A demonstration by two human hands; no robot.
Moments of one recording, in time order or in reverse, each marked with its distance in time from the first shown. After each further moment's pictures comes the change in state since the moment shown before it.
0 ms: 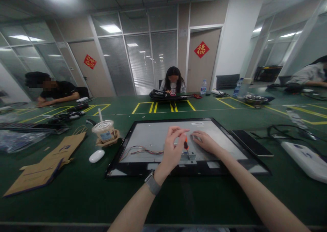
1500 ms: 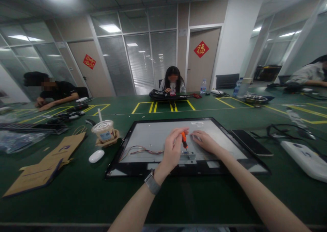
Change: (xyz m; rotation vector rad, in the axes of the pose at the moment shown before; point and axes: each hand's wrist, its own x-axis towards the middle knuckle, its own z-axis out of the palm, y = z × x) left_hand -0.001 0.001 -0.001 -0.146 -0.089 -0.009; right_hand -0.002 -0.001 0.000 0.024 0.037 0.003
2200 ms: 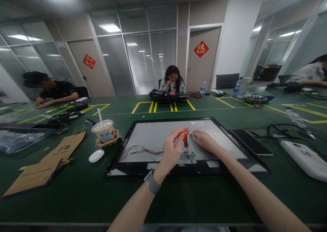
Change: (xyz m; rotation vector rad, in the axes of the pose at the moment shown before) left_hand 0.002 -0.002 0.000 0.000 0.005 -0.028; right_hand 0.001 0.003 0.003 0.005 0.015 -0.006
